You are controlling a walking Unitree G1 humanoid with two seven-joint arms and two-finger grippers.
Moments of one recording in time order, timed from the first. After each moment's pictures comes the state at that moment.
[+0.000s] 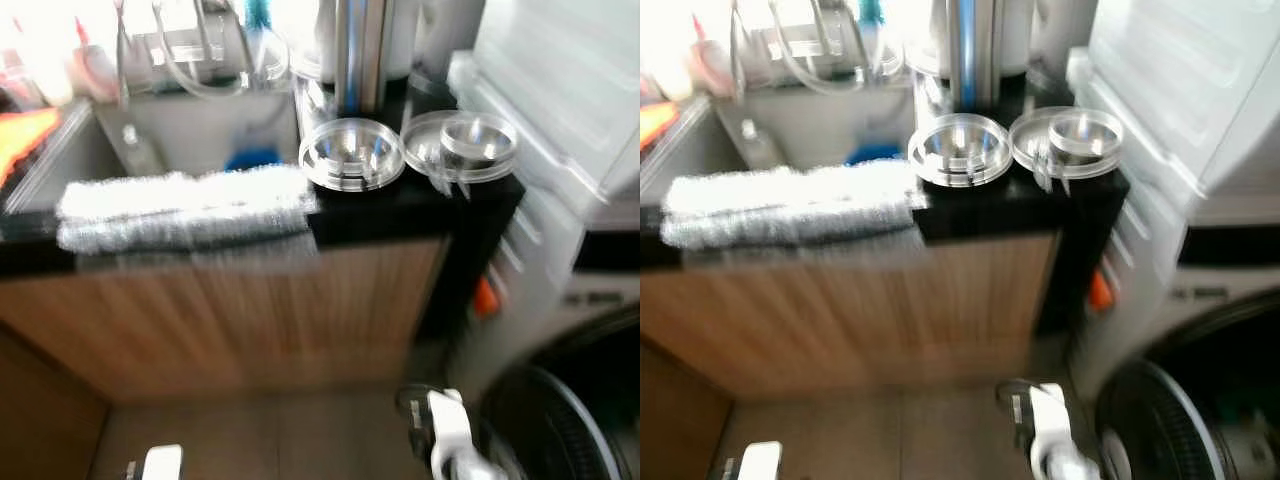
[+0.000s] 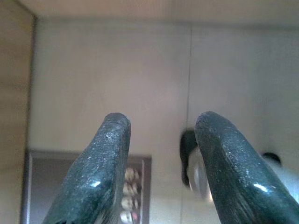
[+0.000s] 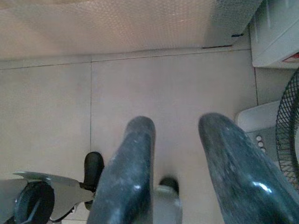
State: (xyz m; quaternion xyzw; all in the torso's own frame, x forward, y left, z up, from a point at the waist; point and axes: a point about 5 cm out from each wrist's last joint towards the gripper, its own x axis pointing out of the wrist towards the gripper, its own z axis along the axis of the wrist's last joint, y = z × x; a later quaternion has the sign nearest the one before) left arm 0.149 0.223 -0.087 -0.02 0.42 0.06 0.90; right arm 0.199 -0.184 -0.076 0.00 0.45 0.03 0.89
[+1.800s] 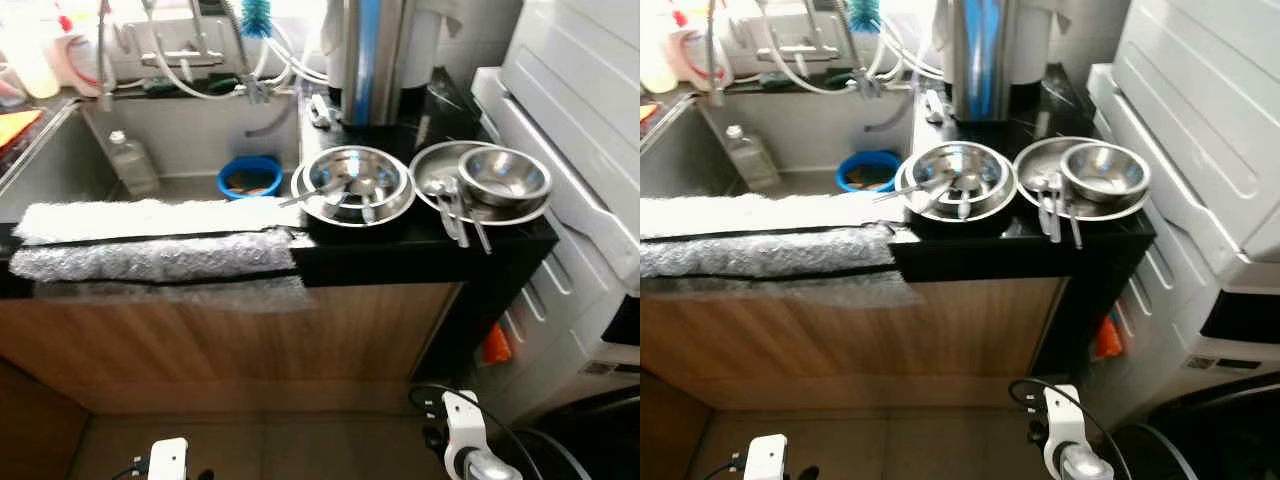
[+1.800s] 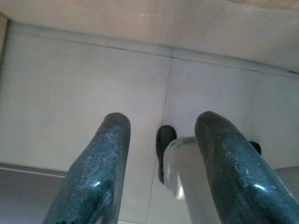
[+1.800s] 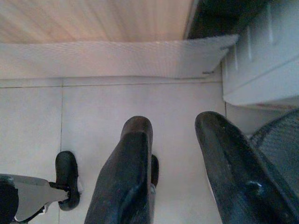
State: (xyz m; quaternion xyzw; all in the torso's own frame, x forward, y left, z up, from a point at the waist) left arm 0.155 0.213 -0.087 -0.04 0.41 0.06 0.91; right arm 0.203 -0.200 -0.072 -0.01 0.45 0.01 0.90
